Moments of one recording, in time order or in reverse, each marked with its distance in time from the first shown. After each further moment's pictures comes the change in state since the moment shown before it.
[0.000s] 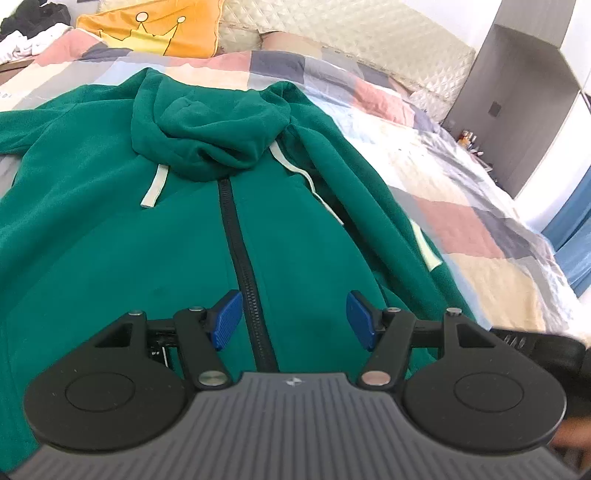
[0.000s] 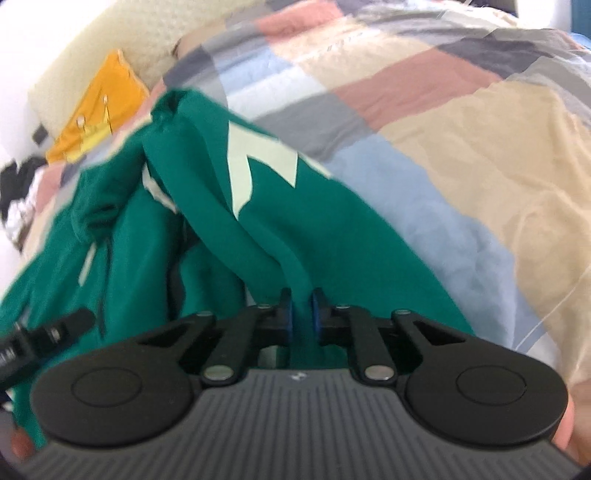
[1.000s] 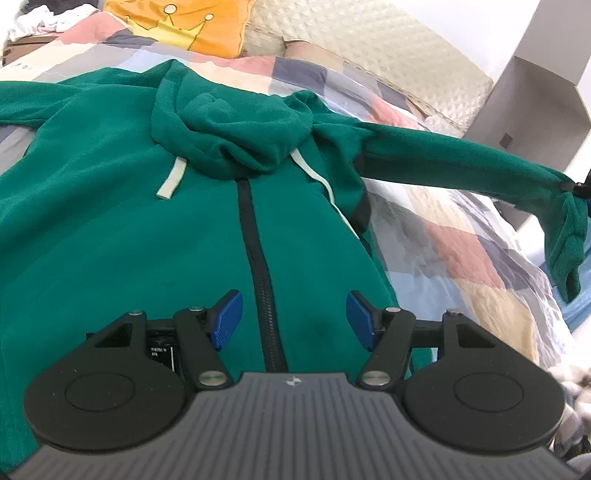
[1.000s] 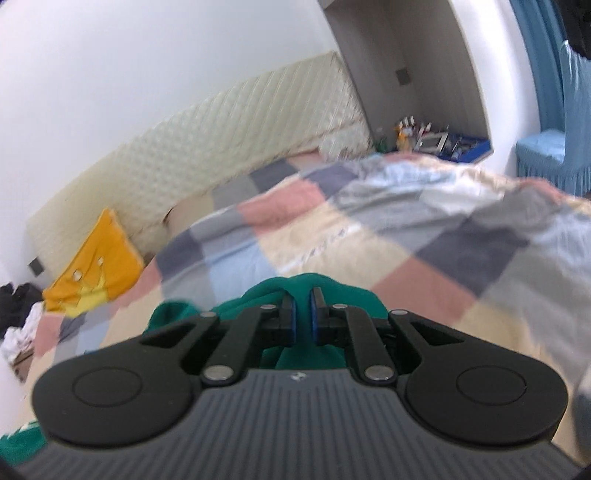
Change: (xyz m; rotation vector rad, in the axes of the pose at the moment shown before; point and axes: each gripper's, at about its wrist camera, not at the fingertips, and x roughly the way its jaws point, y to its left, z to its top) left arm 0.006 0.017 -0.003 -0.109 -0.042 0.001; right arm -0.050 -0.023 0.190 0.051 -0.433 -0.048
